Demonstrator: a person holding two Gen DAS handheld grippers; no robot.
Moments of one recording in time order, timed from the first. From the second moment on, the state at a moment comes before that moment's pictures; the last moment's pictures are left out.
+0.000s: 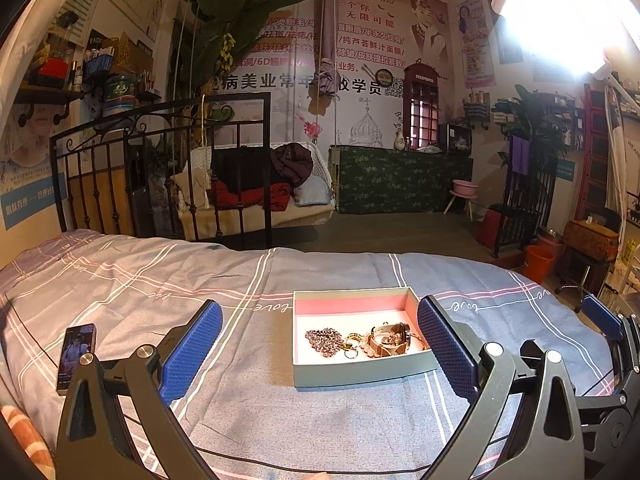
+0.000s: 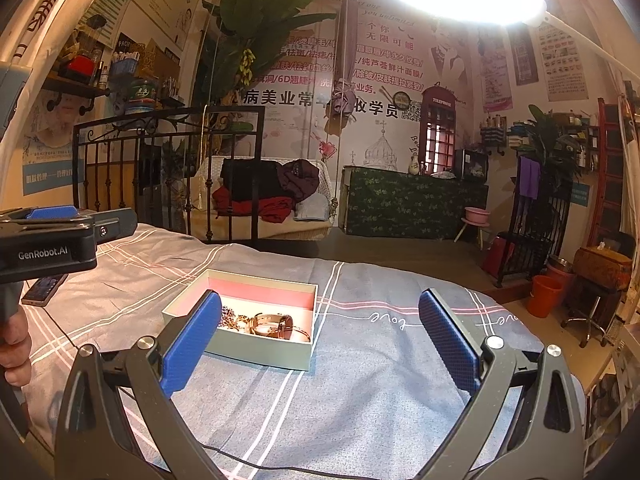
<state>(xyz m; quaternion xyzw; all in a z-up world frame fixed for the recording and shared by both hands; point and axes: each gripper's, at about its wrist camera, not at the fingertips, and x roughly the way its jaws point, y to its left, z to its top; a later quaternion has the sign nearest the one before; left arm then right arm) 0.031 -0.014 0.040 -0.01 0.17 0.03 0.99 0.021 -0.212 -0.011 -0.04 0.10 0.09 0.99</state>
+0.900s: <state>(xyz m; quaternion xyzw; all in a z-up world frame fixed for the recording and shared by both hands) 0.039 -0.020 0.037 0.00 0.19 0.02 0.98 0.023 -0.214 -0.012 -0.05 0.11 0.09 0.99</state>
